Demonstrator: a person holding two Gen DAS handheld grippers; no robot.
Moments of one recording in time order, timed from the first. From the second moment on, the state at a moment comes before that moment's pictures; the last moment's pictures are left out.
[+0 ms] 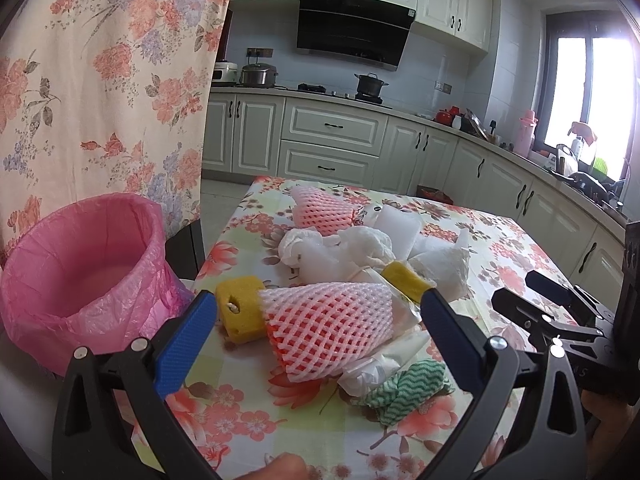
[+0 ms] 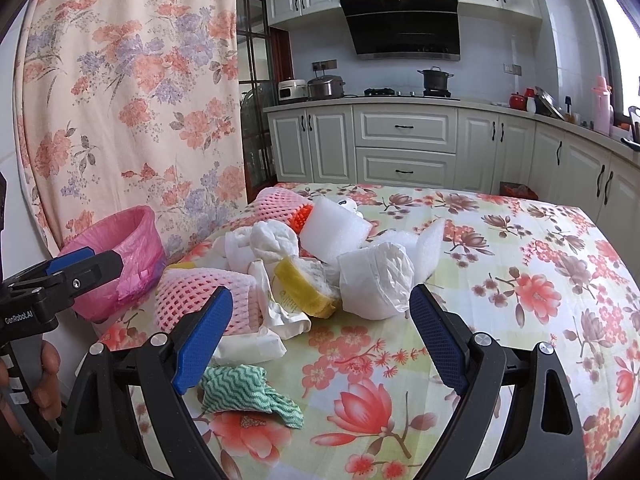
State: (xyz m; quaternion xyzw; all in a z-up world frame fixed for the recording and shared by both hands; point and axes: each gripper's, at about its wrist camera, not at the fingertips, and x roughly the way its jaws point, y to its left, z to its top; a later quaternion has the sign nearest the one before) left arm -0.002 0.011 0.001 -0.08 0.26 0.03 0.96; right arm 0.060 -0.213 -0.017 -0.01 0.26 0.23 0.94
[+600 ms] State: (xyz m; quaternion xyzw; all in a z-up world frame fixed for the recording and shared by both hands) left arm 0.007 0.047 -0.022 -0.08 0.29 0.05 0.95; right arm 0.056 -0.167 -0.057 -0.07 0.38 0.28 0.88
